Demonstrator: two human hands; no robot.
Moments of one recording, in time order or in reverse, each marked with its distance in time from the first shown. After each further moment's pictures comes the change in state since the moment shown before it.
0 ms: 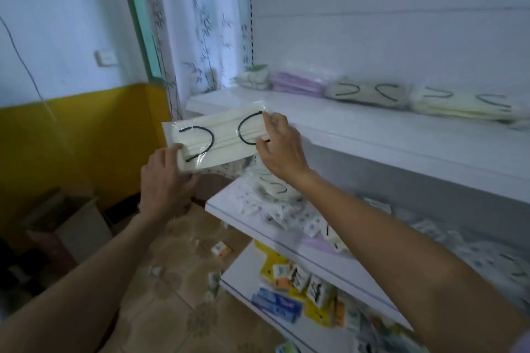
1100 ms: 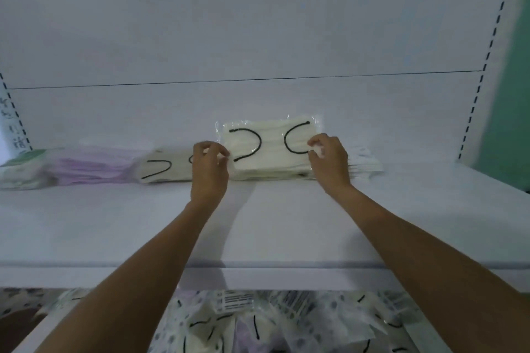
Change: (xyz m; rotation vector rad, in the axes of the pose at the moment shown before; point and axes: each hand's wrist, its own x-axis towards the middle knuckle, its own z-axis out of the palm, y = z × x) left_hand 0.141 0.445 0.172 -0.866 -0.119 0.272; right_hand -0.038 0.325 -0.296 -0.104 0.549 0.613
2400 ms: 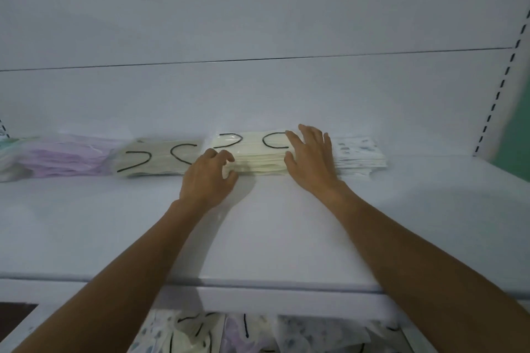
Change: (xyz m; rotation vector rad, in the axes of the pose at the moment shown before) left_hand -0.007 0.006 0.023 0.398 -0.288 0.081; right_hand 0.015 0.025 0.022 -0.598 -0.200 -0.326
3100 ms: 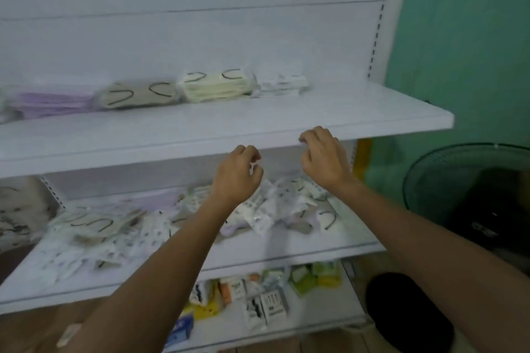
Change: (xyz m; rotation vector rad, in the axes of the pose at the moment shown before) left_hand -0.235 0.101 -0.034 -0.284 -0.171 0.222; right_hand -0.269 -0.011 -0.127 -0.014 0.055 0.089
